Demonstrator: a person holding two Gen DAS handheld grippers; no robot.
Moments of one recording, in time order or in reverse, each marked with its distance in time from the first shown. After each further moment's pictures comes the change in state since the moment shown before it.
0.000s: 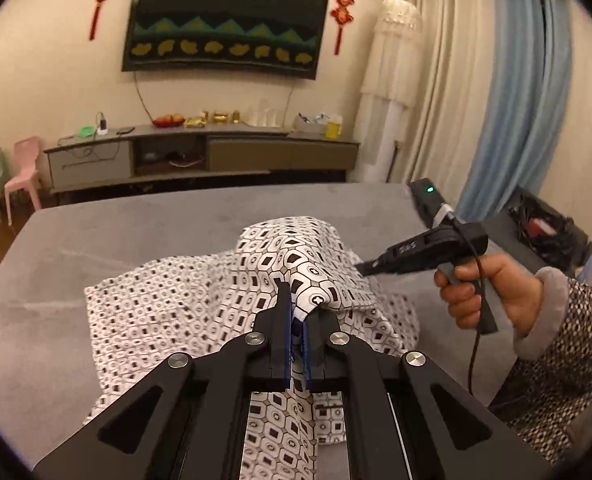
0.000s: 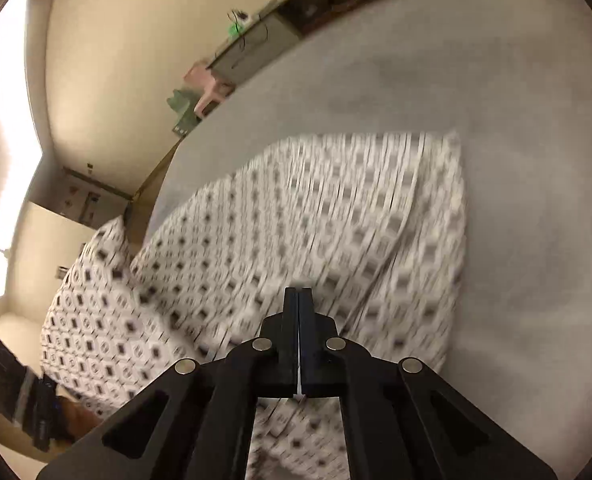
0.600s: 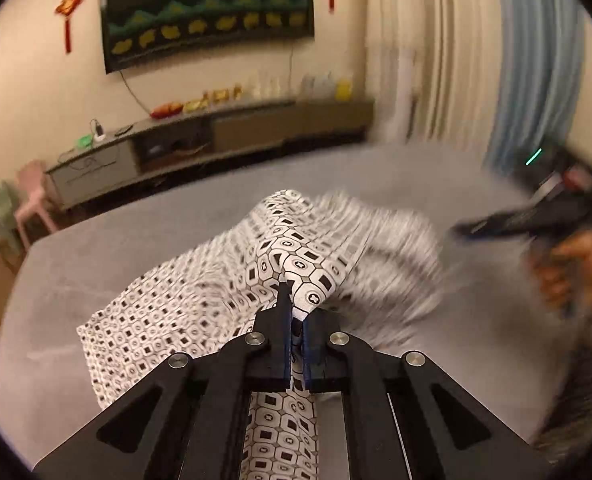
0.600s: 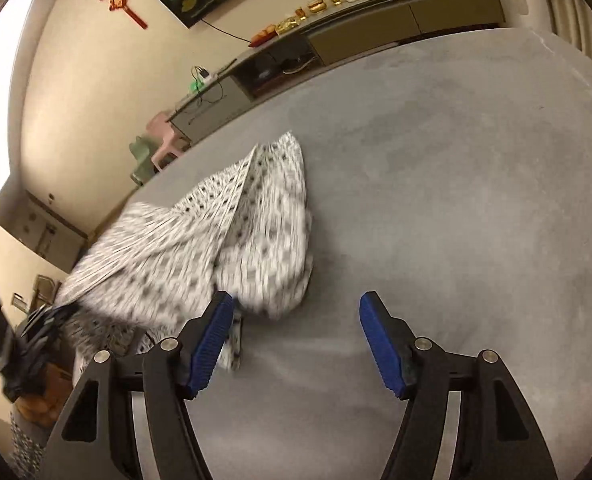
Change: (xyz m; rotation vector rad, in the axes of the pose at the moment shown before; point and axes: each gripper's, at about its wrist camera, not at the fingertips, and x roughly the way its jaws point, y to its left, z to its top) left arm 0.085 -0.039 0.029 0.126 0.107 0.063; right arm -0.101 -0.093 -0.011 0.024 -0.174 -0.127
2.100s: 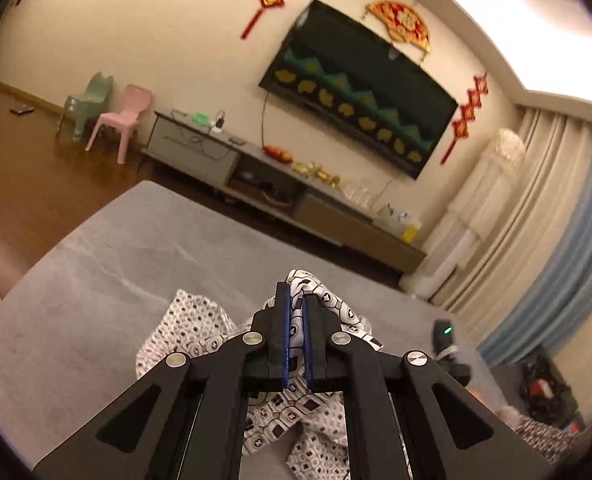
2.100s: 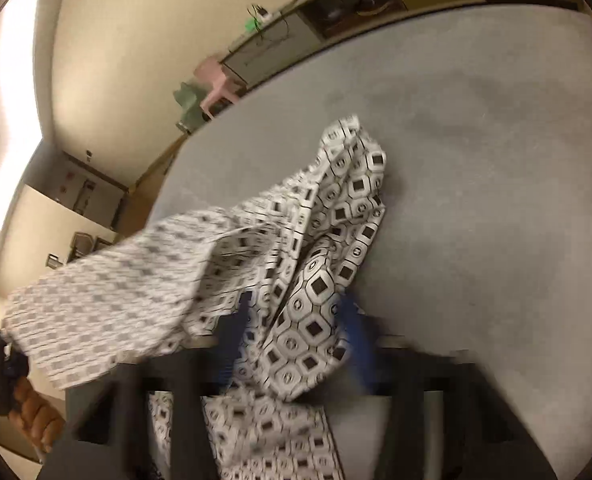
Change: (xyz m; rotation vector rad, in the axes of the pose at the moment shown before) left arm -0.156 0.245 -0.076 -0.622 -0.311 0.085; right arm 0.165 0.158 0.017 -0.070 0.240 0.131
